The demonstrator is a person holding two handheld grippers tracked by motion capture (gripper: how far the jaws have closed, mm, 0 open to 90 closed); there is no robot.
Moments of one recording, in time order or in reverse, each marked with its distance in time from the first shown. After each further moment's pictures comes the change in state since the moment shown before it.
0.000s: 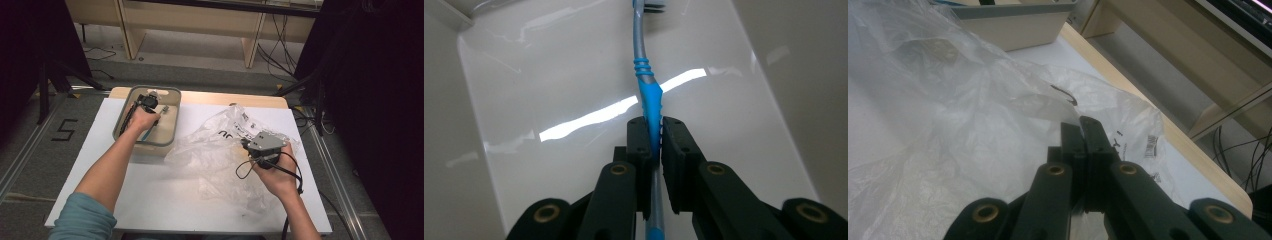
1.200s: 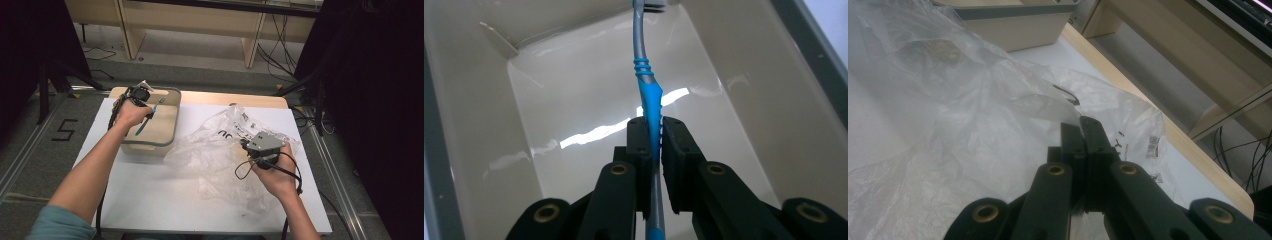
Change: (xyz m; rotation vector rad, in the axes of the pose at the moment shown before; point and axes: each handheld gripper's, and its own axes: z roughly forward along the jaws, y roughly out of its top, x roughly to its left) left arm 0.011 -0.004 -0.054 -0.092 -0.052 0.013; right arm 0.002 0.001 0.000 0.000 0.003 -0.002
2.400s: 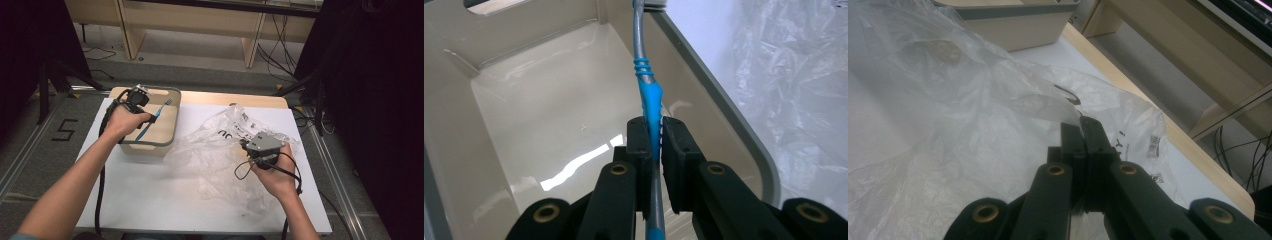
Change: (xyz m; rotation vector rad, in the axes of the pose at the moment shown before) left arm -0.027 -0.025 -0.051 -0.099 -0.119 0.103; right arm 0.001 0.000 0.000 0.002 0.000 0.000
